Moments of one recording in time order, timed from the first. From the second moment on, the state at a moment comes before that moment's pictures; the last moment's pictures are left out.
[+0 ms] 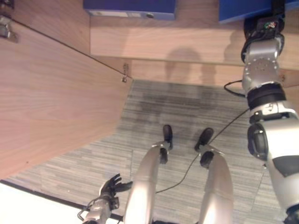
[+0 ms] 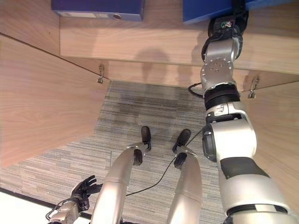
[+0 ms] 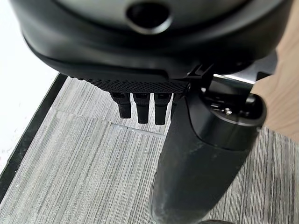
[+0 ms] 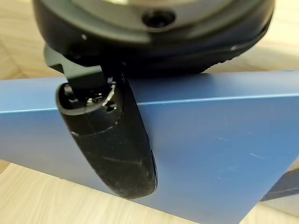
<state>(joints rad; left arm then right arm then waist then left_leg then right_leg) -0.10 0.31 -0.24 1.00 -0.54 -0.06 0.07 -1.45 -0.44 0.06 1.04 1.50 -0.32 -0.30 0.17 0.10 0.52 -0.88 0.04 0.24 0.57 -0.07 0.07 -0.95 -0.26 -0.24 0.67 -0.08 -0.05</state>
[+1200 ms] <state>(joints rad) -0.06 0.33 -0.30 0.99 -0.51 -0.06 0.02 -1.45 -0.38 -0.02 0.98 1.65 -0.44 -0.22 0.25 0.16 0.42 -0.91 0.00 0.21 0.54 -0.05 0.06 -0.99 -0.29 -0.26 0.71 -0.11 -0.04</state>
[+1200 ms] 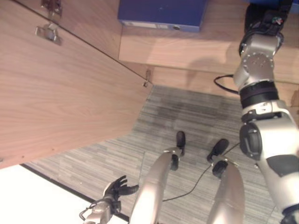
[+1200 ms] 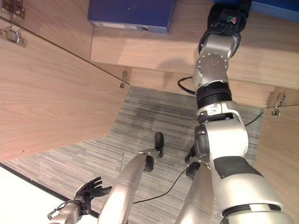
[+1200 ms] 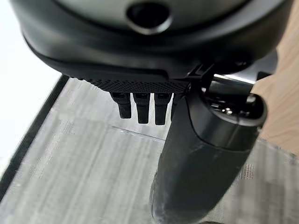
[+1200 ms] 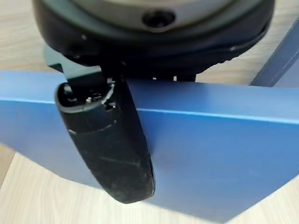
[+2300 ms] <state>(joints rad) -0.04 0.38 -0.29 1.09 -0.42 -0.05 -0.06 -1.44 -0.64 0.67 1.08 0.92 0.16 0.10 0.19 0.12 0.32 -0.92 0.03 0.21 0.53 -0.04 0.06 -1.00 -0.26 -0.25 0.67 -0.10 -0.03</state>
